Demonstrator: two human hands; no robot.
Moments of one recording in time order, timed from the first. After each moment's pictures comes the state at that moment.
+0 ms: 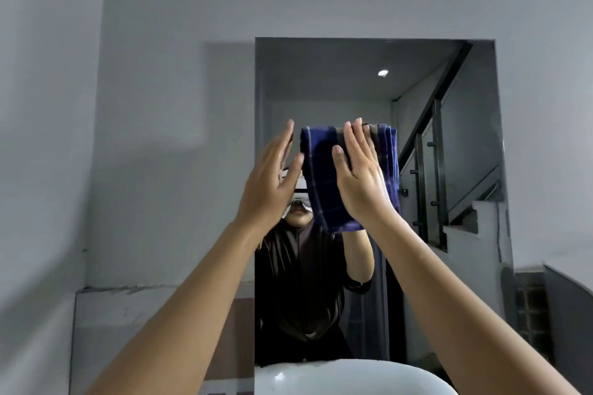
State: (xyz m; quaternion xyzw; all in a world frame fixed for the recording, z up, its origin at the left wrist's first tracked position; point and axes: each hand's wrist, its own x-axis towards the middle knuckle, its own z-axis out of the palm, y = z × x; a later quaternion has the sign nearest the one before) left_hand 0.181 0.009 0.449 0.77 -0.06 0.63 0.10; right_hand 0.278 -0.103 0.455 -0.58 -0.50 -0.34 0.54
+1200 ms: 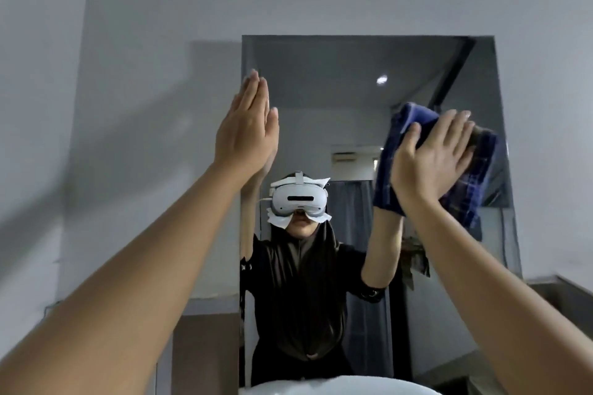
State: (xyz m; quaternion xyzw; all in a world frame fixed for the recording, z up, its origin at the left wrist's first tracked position) left_hand 0.192 0.035 0.529 0.72 0.11 0.66 -0.16; right_hand 0.362 -0.128 0.483 -0.63 -0.17 -0.47 0.59
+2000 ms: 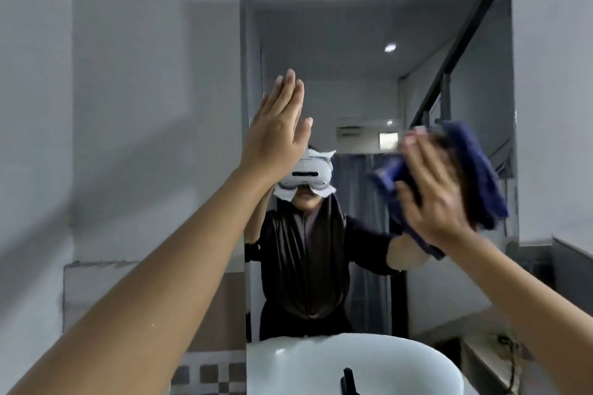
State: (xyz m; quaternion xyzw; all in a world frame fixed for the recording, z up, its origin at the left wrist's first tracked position) left_hand 0.211 0.013 0.476 0.78 0.05 0.61 -0.15; right_hand 0.394 -0.158 0.381 -0.58 -0.46 -0.57 0.36
